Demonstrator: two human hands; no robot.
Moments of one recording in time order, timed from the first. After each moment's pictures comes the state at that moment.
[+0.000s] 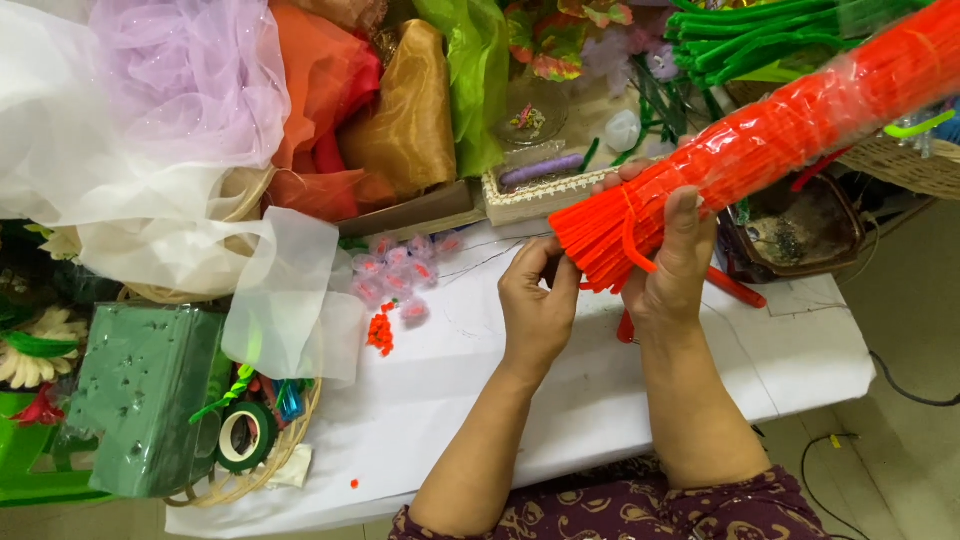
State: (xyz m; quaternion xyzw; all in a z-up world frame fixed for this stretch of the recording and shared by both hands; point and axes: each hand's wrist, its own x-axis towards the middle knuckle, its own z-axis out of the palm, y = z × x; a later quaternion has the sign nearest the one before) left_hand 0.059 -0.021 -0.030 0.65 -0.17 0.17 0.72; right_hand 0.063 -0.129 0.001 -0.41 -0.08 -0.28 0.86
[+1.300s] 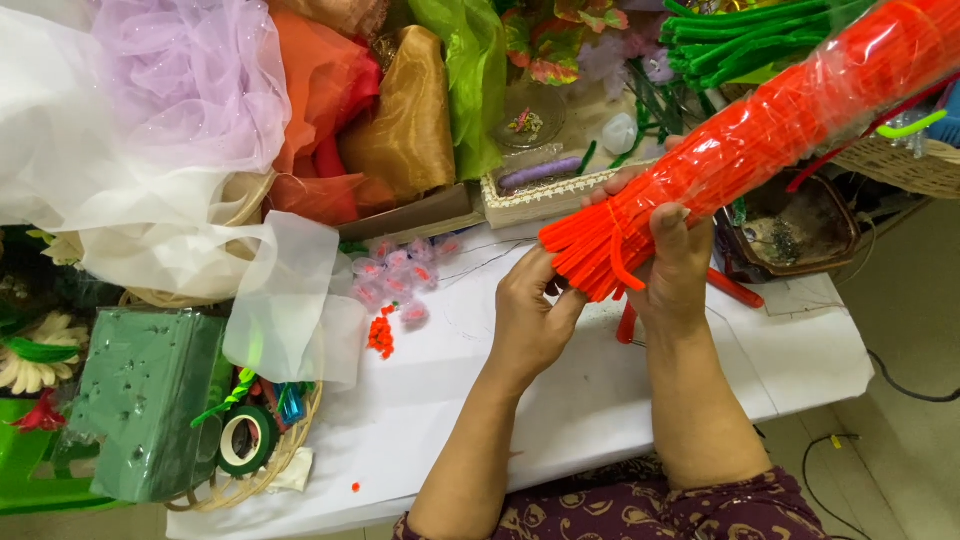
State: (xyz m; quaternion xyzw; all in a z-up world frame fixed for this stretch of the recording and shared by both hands) left_hand 0.053 -0.003 -0.018 0.70 -0.25 0.12 0.65; right_hand 0.061 -0.136 0.003 -0.44 -0.14 -0.26 0.84
